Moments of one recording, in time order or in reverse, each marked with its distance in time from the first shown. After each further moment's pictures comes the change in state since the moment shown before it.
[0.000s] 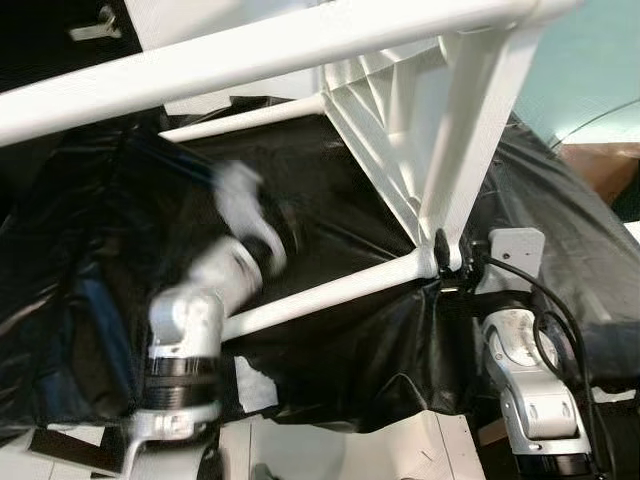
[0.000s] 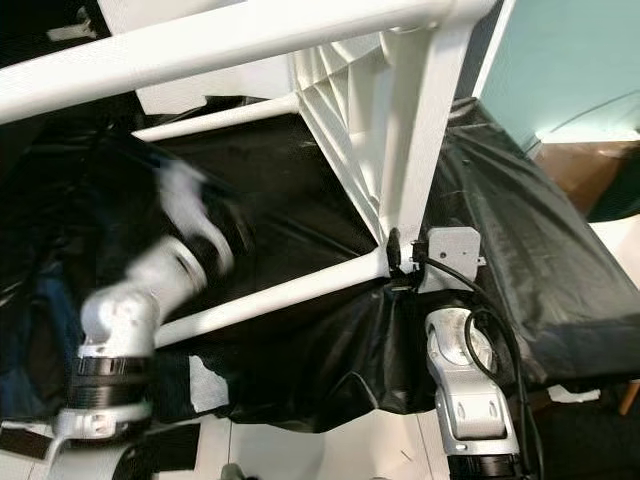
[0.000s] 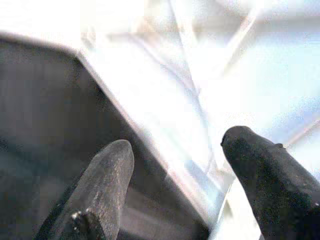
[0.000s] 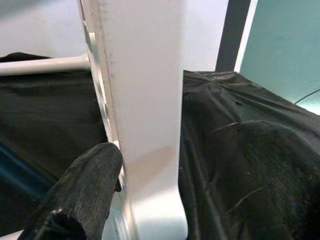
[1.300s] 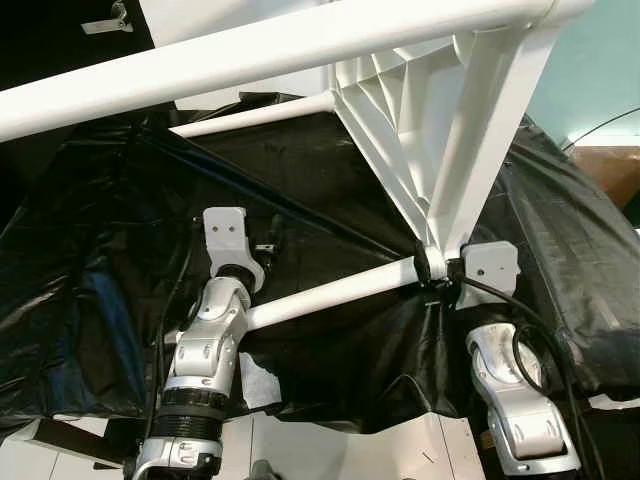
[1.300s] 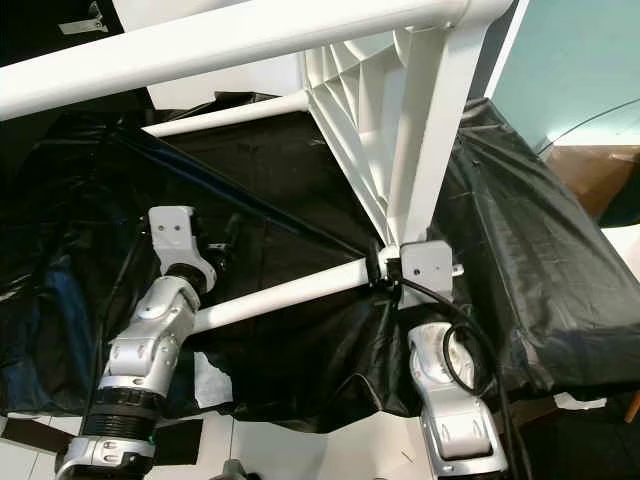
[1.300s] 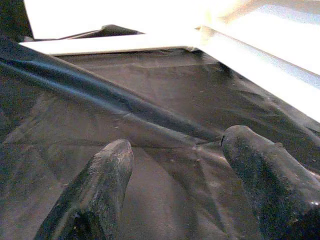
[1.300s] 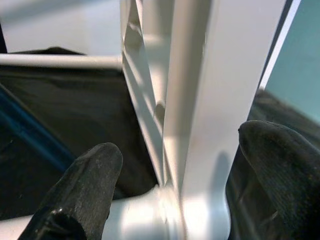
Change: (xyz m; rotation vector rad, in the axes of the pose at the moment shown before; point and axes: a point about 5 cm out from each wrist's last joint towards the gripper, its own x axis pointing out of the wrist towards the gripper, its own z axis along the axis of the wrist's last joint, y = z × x) left arm -0.020 0.043 -0.053 0.444 0.046 0.368; right arm -0.012 0.018 0.005 -0.083 -0.061 0.072
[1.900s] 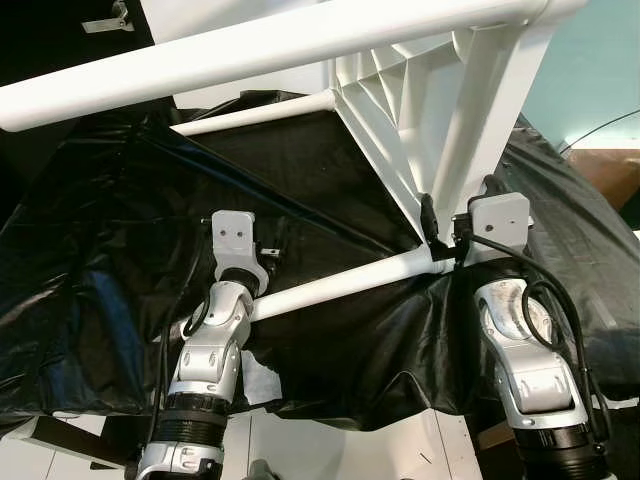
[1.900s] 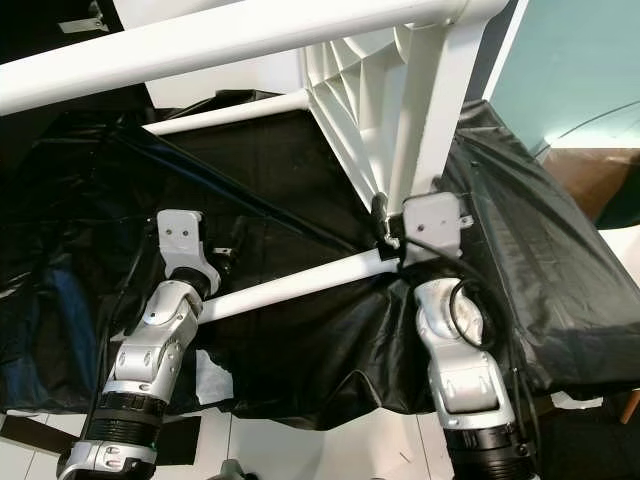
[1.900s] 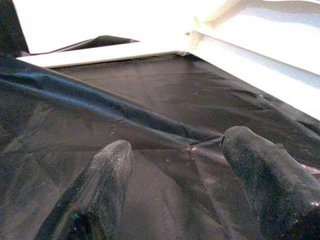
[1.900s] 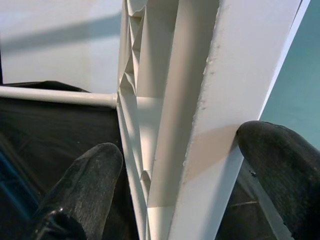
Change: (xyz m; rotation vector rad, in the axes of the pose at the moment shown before) left arm -0.003 0.000 -0.002 0.063 -0.028 0.013; right arm 0.031 -0.013 0.028 -0.056 -0.113 -0.004
